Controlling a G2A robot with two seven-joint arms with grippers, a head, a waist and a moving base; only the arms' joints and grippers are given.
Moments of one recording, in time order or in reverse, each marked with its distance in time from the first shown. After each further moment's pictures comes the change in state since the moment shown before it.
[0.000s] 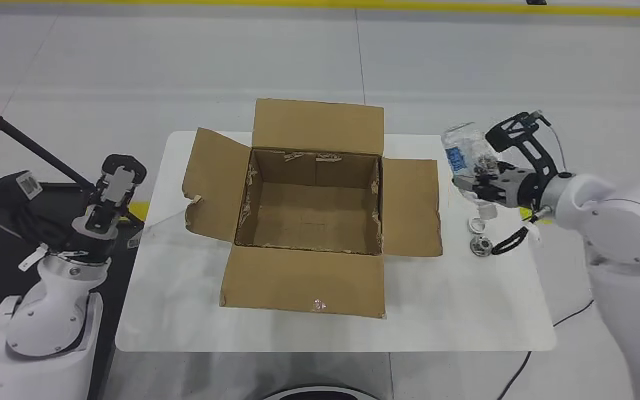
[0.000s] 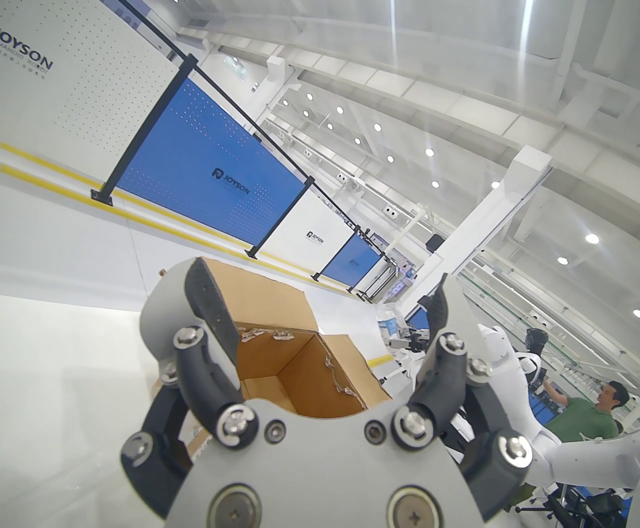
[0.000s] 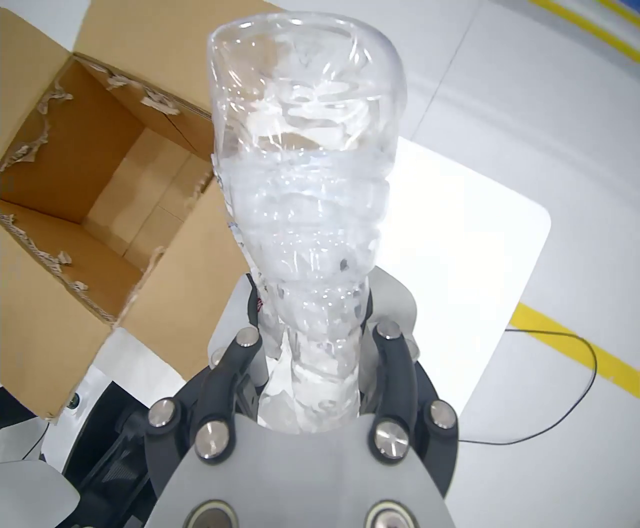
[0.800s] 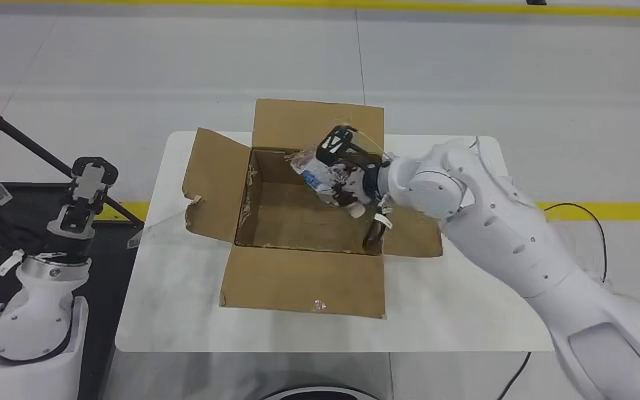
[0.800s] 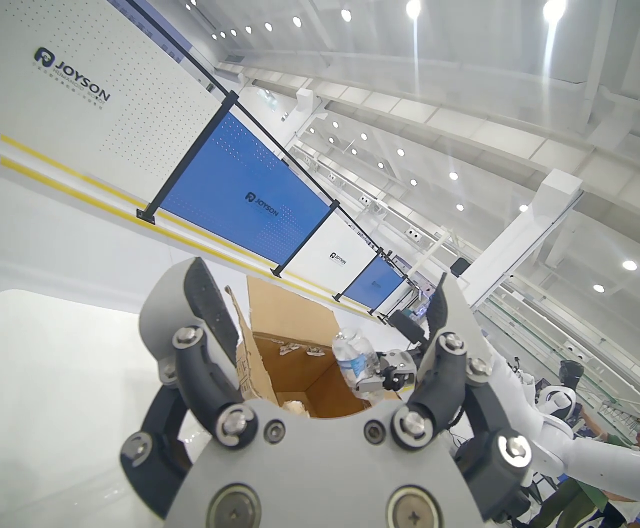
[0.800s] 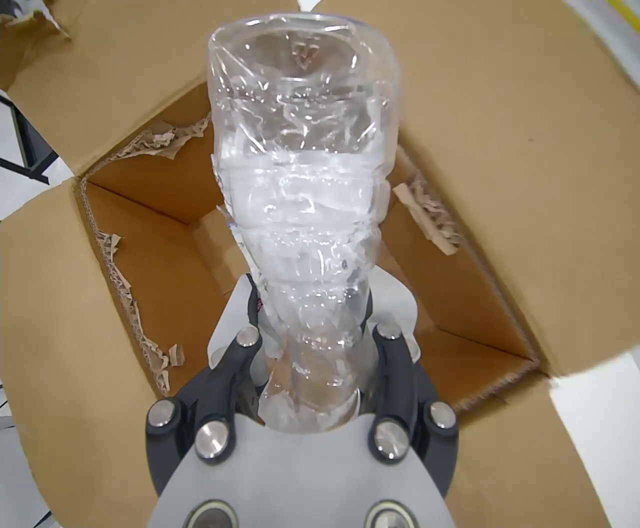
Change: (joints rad) left arm 0.011 -0.002 -0.059 0.048 0.015 0.005 0.047; right arm 0.515 -0.307 -0.854 0.496 0.121 -0.110 -0.296
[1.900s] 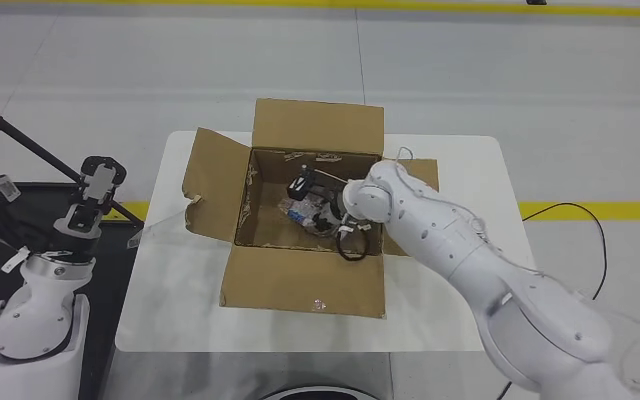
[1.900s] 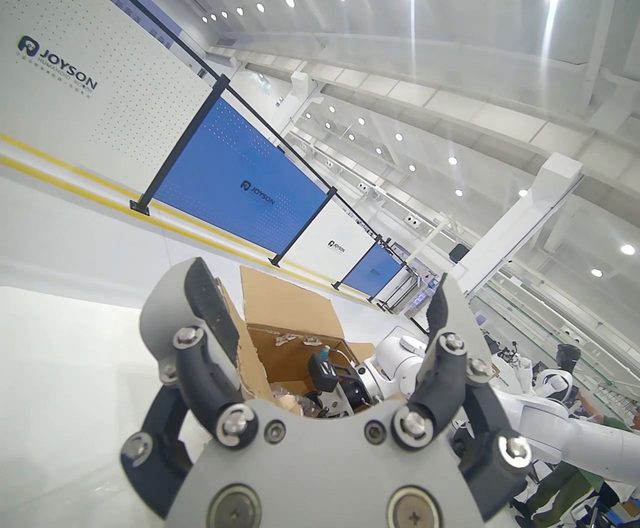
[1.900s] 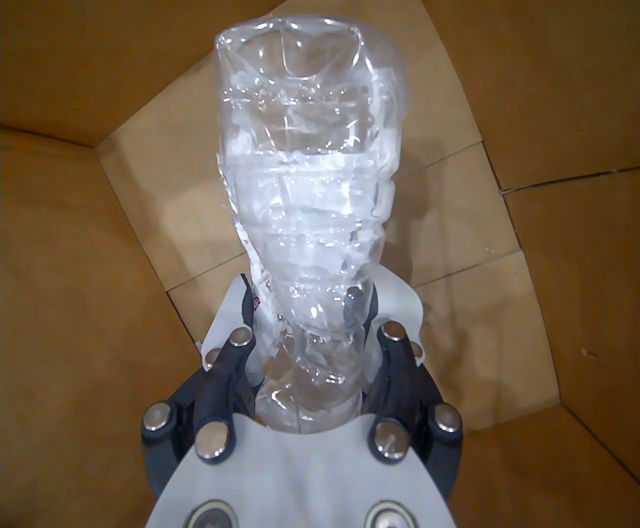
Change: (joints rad) left arm -0.004 0.002 0.005 -0.015 0.010 0.000 -0.041; right arm 0.064 -0.328 -0.216 0.585 -0.057 -0.209 -0.040
